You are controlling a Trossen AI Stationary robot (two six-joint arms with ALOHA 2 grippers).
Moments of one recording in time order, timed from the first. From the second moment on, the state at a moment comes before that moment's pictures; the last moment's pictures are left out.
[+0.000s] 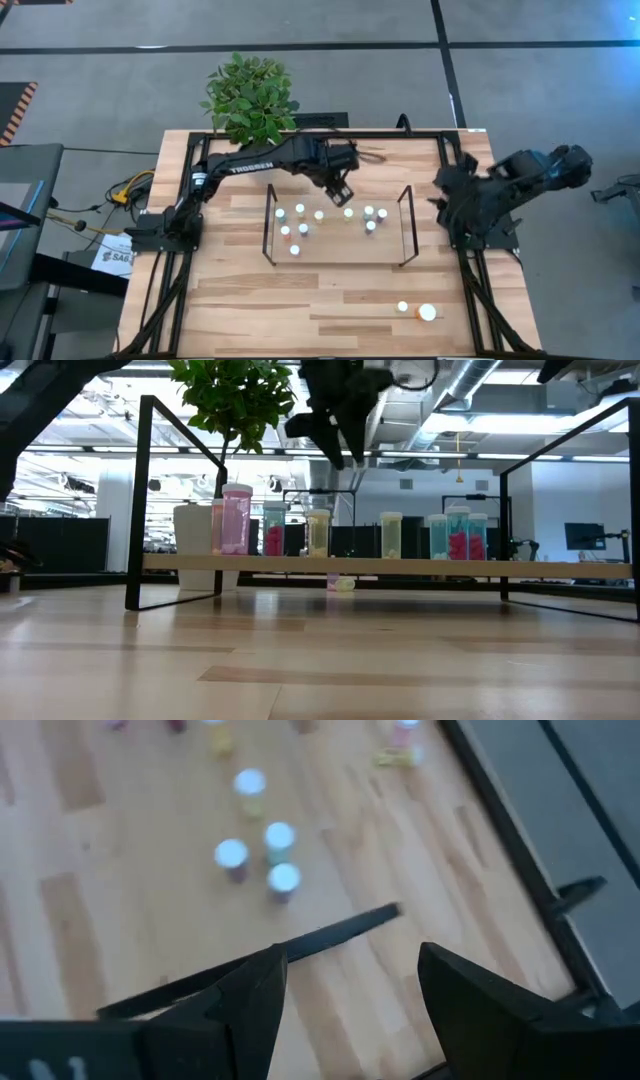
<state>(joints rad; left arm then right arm) 0.14 2.15 2.27 -1.32 -0.15 -0.48 0.40 1.03 1.42 -1.57 0.52 0.65</state>
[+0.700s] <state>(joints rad) 0.33 2.34 2.25 -1.14 -0.22 -0.68 0.14 0.86 1.42 -1.57 0.71 0.44</state>
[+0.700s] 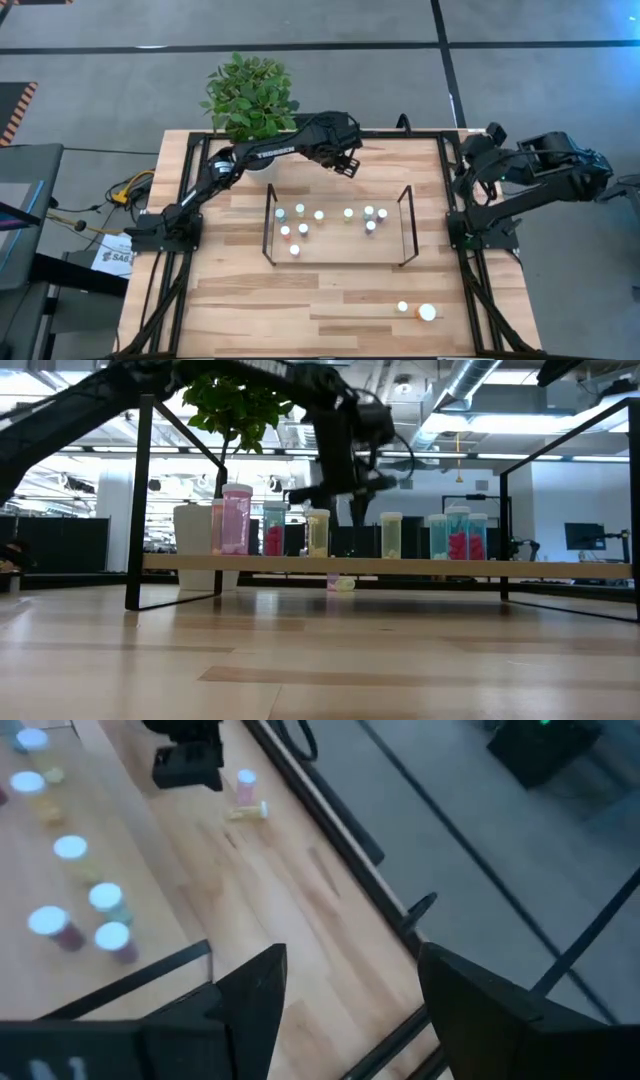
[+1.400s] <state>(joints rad) 0.39 2.41 2.25 -1.06 -0.19 -0.67 0.12 0.86 1.42 -1.57 0.71 0.44</state>
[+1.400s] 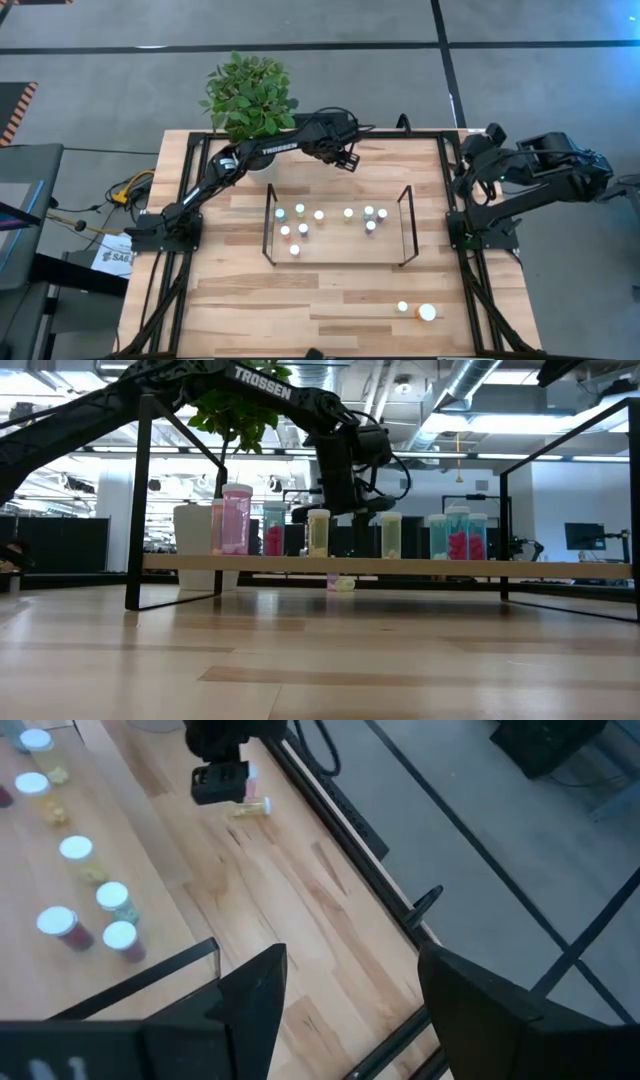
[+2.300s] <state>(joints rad) 0.41 2.49 2.26 -1.03 -0.14 -0.75 0.10 0.86 1.42 -1.56 0.71 0.47</state>
